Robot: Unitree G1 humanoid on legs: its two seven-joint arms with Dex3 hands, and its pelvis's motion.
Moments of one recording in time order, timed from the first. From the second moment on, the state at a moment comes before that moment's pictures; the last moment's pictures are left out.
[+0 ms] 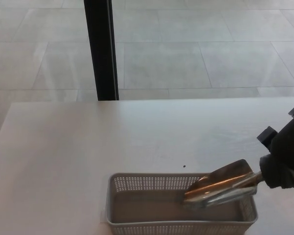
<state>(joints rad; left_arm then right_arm) 0.01 0.65 0.21 1.31 0.03 -0.03 -0.16 -0.27 -0.92 0.30 -0.41 -1.34 -0.07 0.40</state>
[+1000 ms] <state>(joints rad) -0.03 0.65 0.20 1.31 0.03 -0.03 -0.19 -0.19 -0.69 0.43 -0.38 -1.58 -0.03 0.47</state>
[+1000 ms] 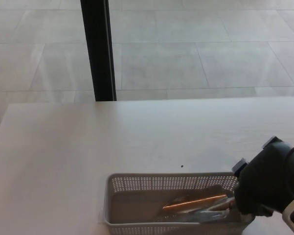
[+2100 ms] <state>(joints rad) -0.06 0.65 0.17 1.31 0.04 -0.02 -0.20 -0.29 -0.43 0.45 -0.17 -1.54 0.02 0.35</state>
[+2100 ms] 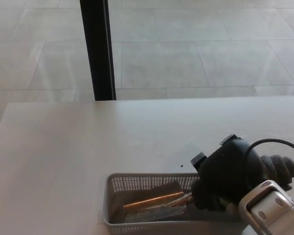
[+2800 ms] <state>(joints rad) -0.06 0.65 0.17 1.31 0.04 -0.02 -0.20 -0.21 -0.29 0.14 -0.17 -1.26 -0.03 0.33</state>
